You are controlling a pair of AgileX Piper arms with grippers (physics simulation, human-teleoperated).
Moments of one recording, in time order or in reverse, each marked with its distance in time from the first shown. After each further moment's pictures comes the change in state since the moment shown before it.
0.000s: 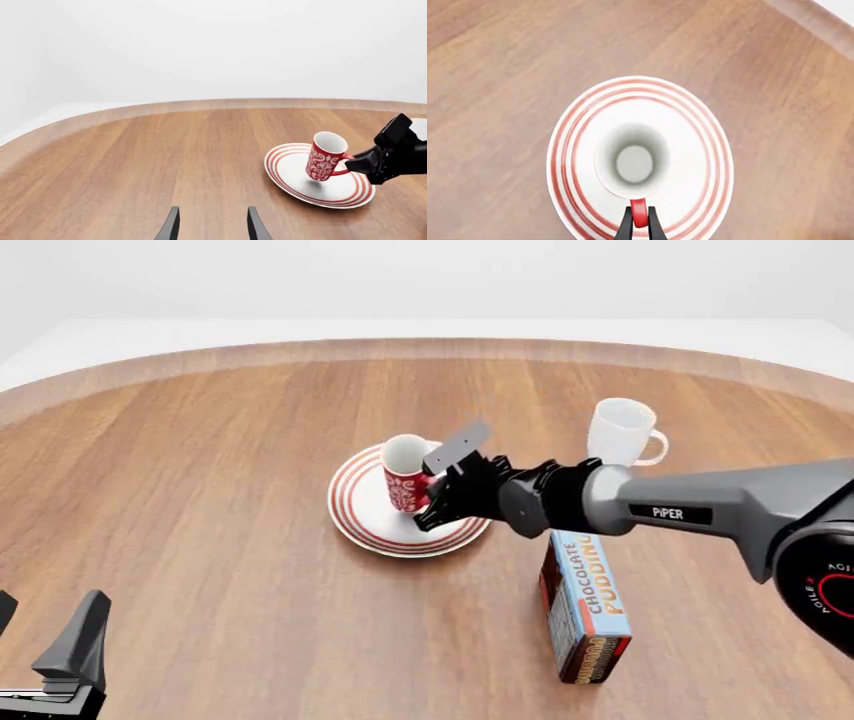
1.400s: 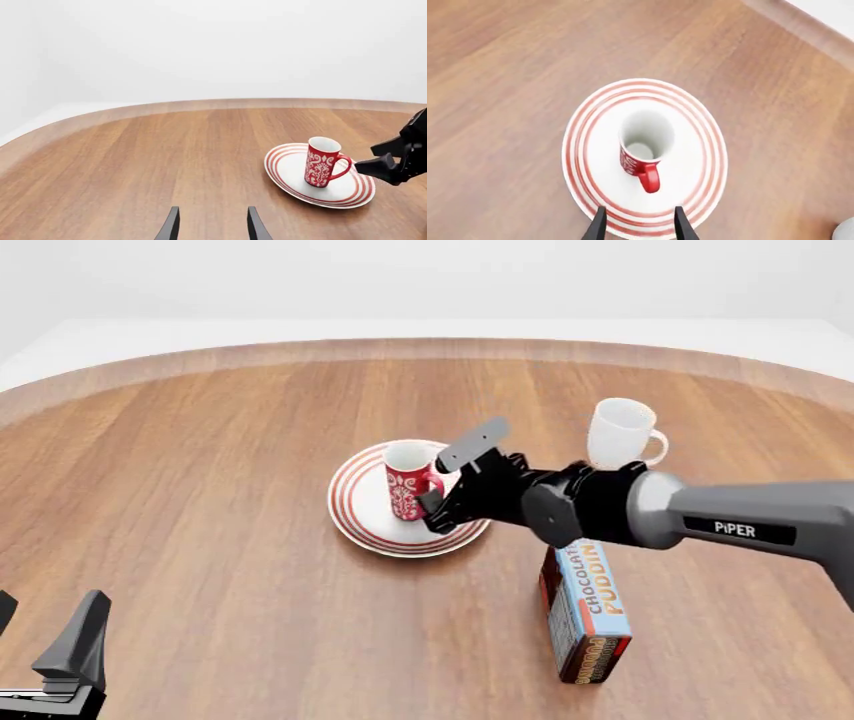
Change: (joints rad) left arm 0.000 0.000 0.000 0.000 0.000; right arm 0.012 -0.149 0.122 -0.014 0.027
